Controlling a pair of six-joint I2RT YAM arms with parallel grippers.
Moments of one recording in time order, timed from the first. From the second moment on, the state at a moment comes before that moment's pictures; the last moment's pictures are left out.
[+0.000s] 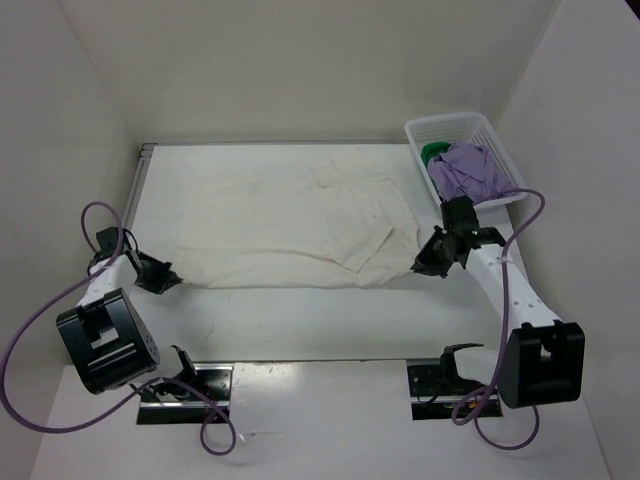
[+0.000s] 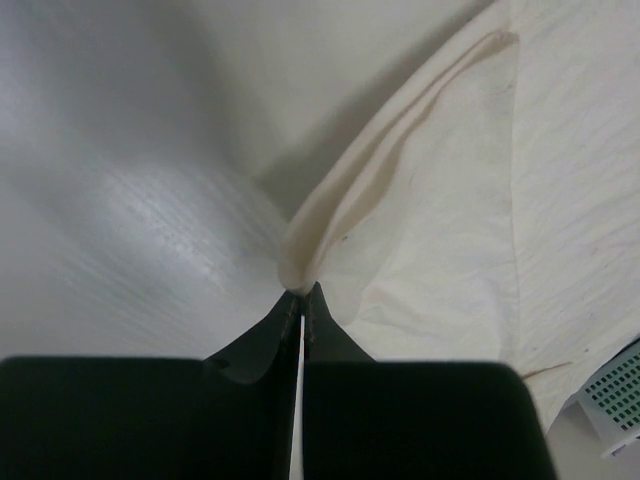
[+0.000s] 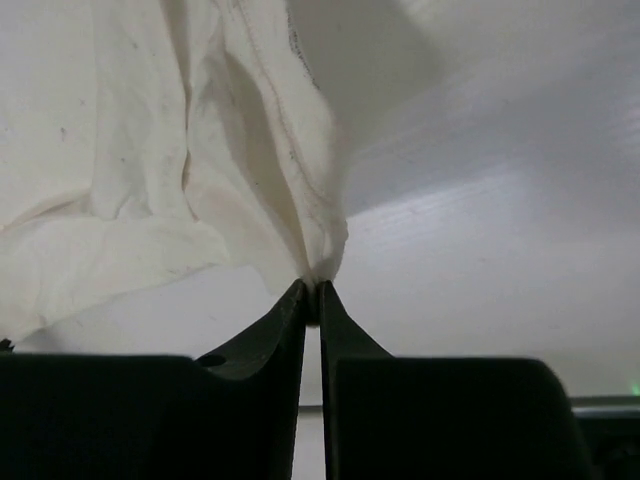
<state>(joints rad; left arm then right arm) 0.53 1.34 0.71 -0.54 0.27 -0.69 0.08 1.21 0.86 -0.75 -0.12 0.76</state>
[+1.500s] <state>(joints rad) -0.16 1.42 0.71 -0.26 0.28 -0.77 0.45 1.61 0.86 -0.36 -0.18 0.86</state>
